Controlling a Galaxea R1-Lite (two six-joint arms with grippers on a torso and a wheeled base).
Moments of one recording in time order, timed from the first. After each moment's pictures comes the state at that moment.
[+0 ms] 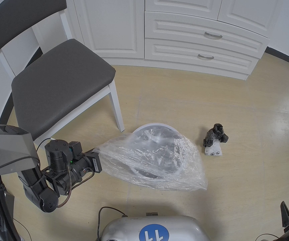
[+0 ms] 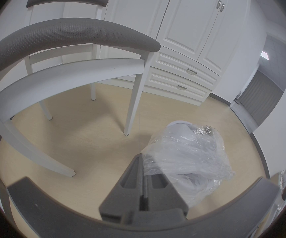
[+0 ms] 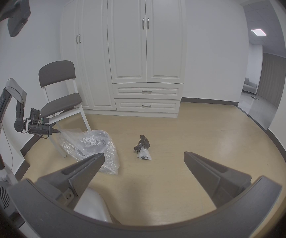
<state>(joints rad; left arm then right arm) -0.37 2.12 -0.43 -1.44 0.04 -0.19 0.00 0.01 -0.02 0.00 -0.01 0.00</state>
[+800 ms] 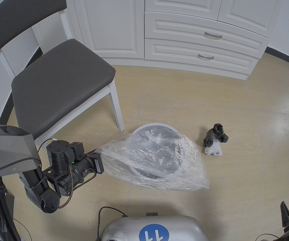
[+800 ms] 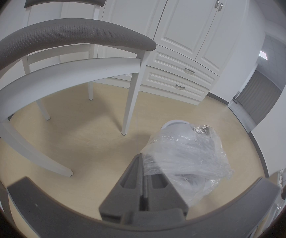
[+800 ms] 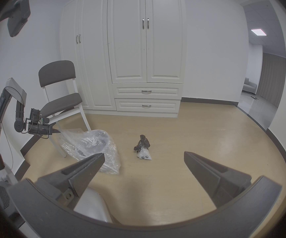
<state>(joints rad) -0.39 2.12 -0.43 -1.44 0.04 -0.19 0.00 0.01 -0.02 0.00 -0.01 0.00</state>
